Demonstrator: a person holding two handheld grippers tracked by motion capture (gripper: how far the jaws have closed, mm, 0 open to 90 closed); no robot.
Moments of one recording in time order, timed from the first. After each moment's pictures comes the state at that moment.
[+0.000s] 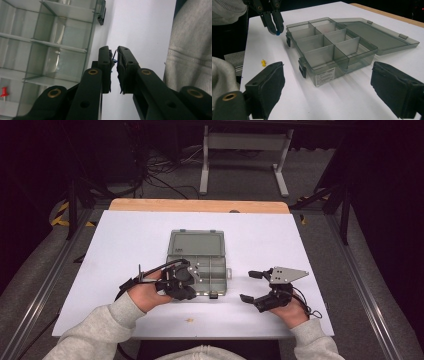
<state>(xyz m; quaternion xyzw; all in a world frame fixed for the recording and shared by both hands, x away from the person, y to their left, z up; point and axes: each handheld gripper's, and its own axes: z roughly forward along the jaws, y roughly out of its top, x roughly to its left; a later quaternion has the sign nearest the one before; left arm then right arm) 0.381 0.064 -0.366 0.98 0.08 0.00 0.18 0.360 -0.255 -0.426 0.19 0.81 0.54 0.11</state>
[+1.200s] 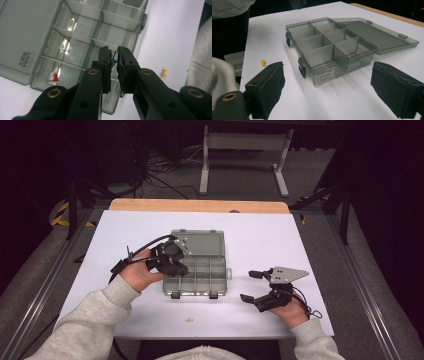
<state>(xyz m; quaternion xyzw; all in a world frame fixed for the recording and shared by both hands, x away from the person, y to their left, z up) 0.428 0.092 -0.338 0.96 0.14 0.02 0.22 0.360 -0.255 -0.427 0.20 0.81 0.54 0.11</state>
